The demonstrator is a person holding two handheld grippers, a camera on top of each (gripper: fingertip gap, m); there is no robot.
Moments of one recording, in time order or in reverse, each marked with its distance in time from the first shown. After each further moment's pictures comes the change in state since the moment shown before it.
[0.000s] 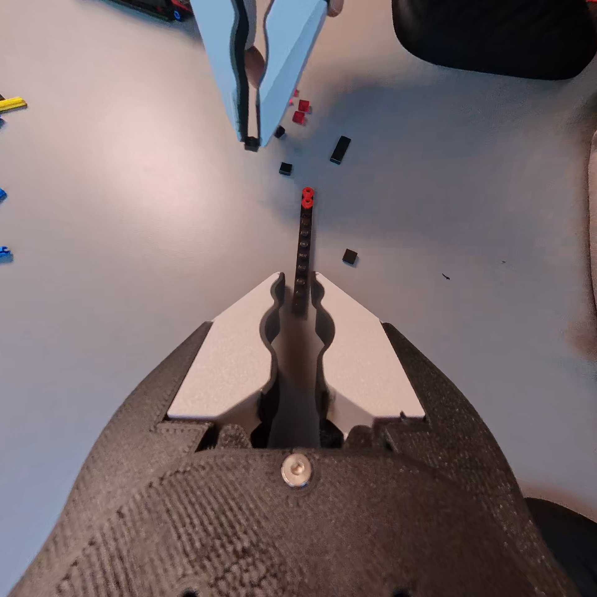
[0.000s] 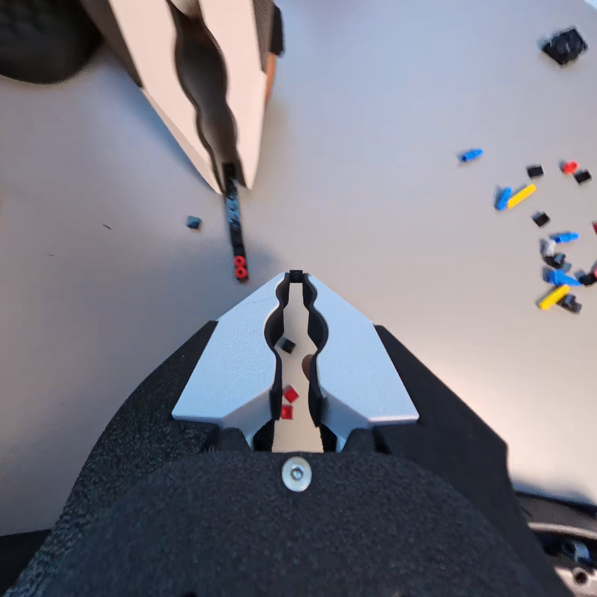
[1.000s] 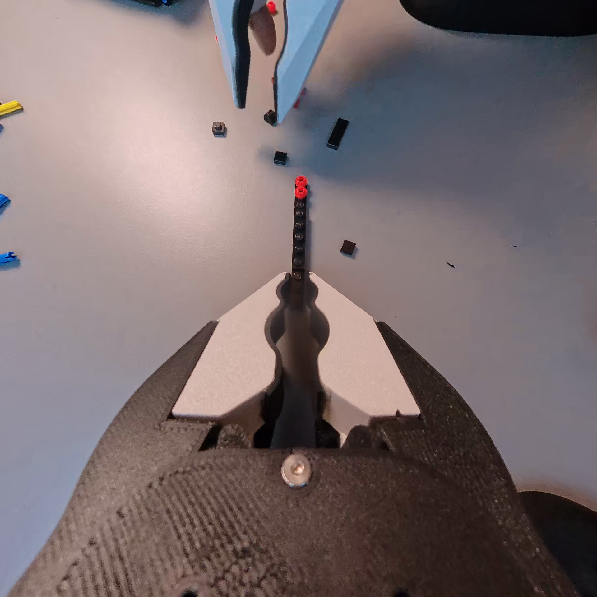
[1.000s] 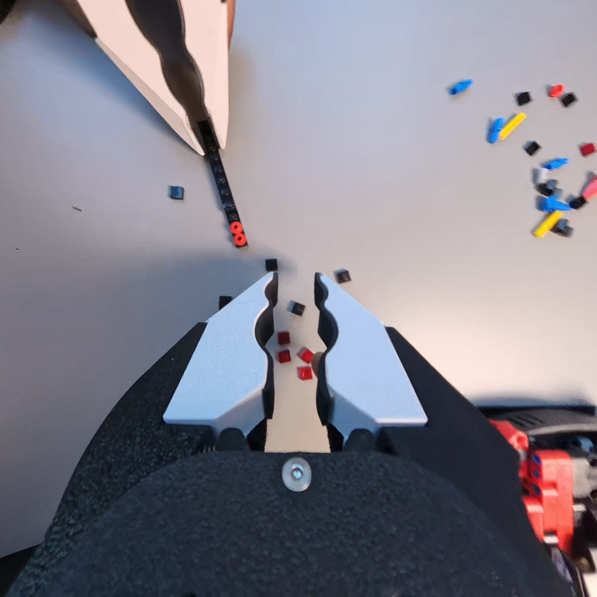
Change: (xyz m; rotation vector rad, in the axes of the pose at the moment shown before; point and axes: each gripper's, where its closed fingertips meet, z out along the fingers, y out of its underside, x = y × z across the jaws) left arm 0.002 0.005 0.001 -0.052 -0.030 0.055; right arm -0.003 0.025 -0.008 -0.085 0.142 0.082
